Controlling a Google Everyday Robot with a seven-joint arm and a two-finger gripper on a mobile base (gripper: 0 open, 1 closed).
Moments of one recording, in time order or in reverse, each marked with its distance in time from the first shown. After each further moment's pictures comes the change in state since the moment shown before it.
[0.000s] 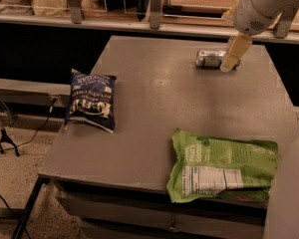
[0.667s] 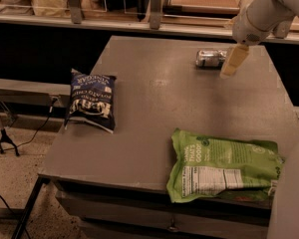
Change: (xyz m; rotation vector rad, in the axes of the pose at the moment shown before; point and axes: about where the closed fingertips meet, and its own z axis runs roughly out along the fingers) arm 0.025 -0.005 0.032 0.042 0.050 0.025
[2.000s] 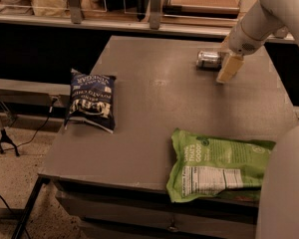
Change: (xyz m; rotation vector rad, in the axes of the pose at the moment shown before) arm 0.018 0.015 0.032 -0.086 0.038 0.019
